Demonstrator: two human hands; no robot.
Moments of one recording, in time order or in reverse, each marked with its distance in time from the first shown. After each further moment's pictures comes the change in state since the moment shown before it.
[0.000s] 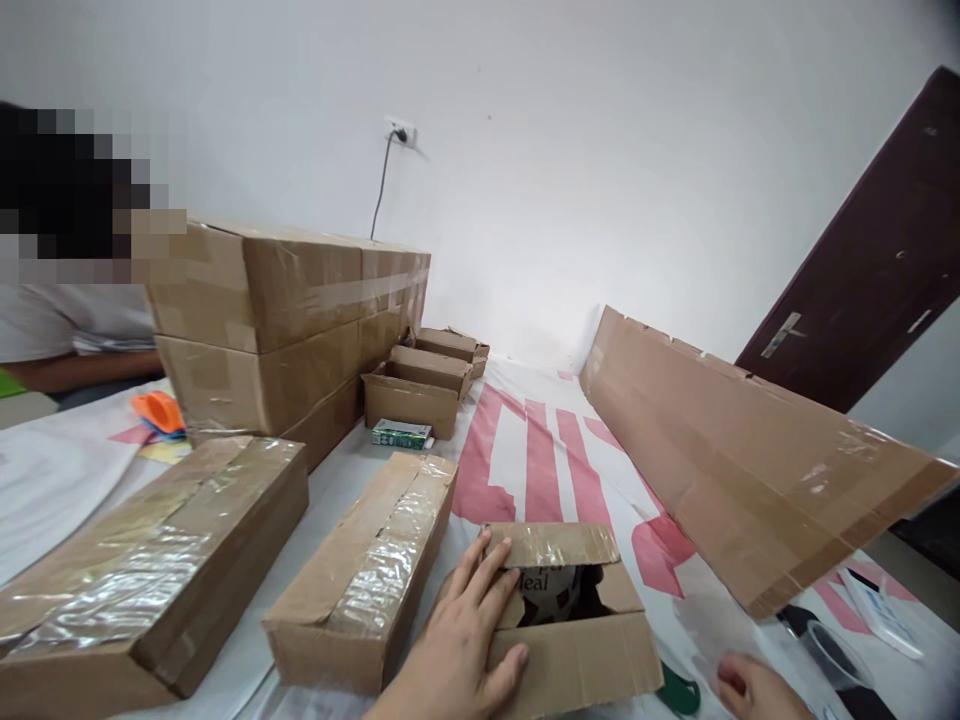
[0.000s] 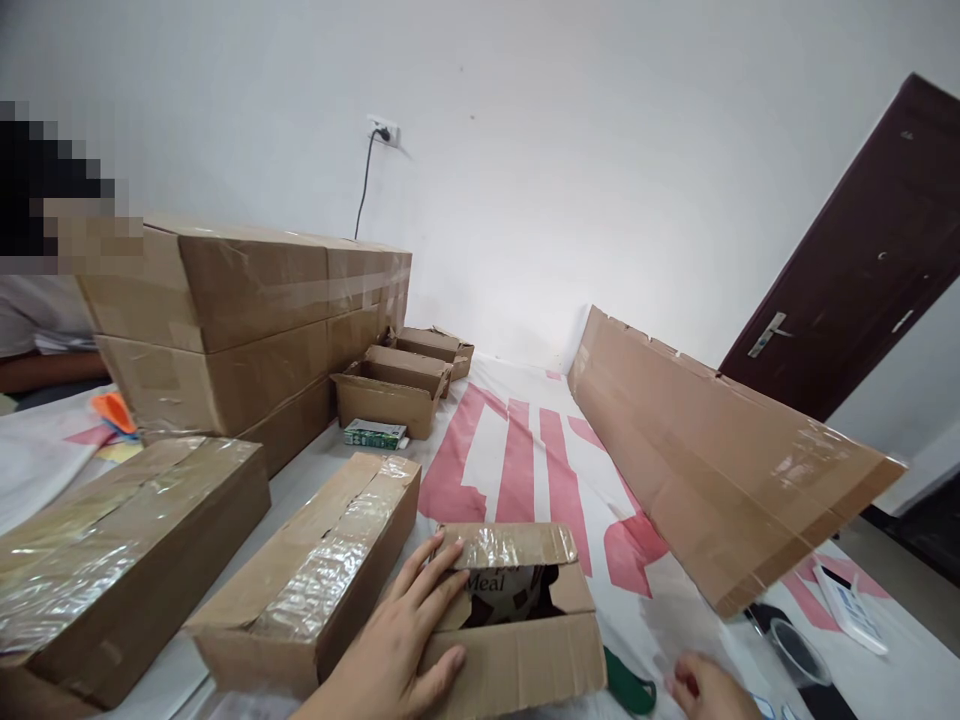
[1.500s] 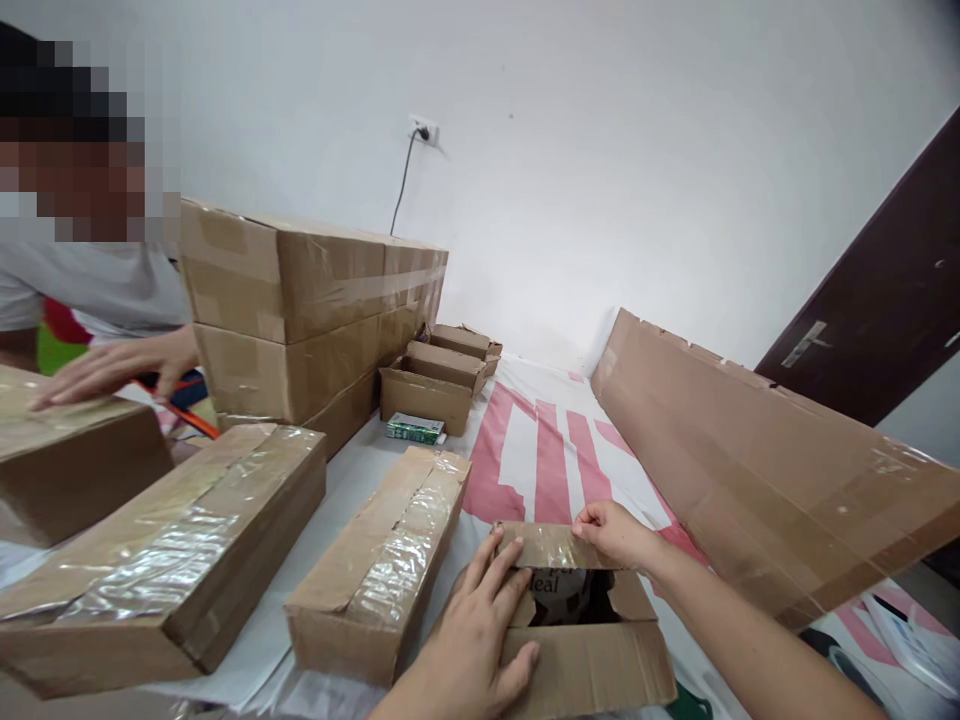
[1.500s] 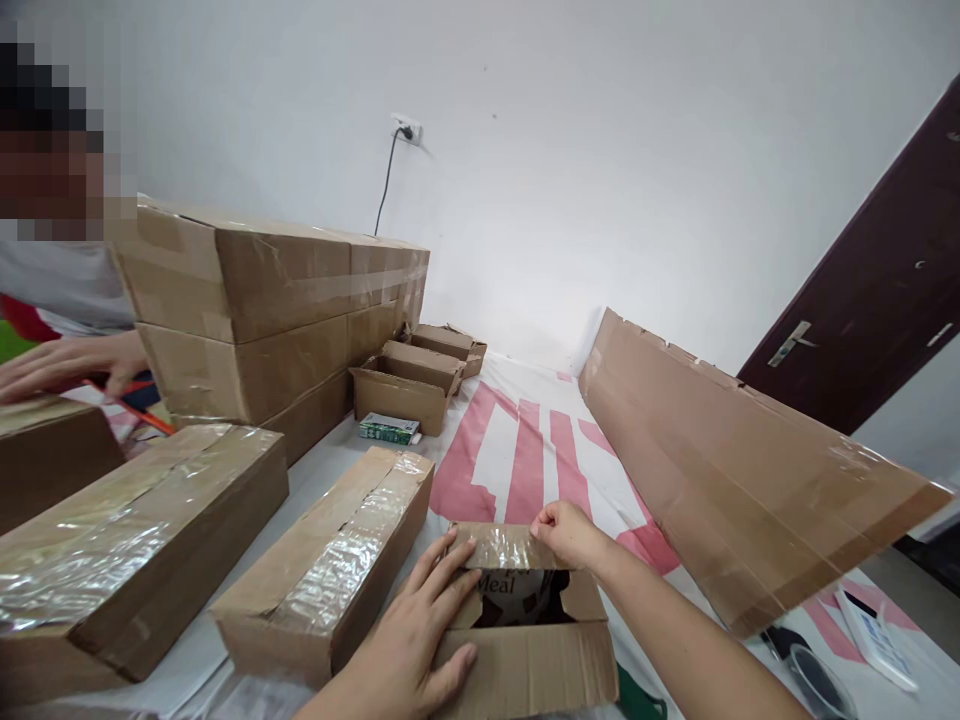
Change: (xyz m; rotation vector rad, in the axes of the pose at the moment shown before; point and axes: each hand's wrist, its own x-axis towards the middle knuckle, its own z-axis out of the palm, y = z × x) left_hand 0.003 0.003 -0.001 -0.059 -0.015 -0.032; right_hand 0.087 -0.278 -0.054 0.447 -0.266 -0.161
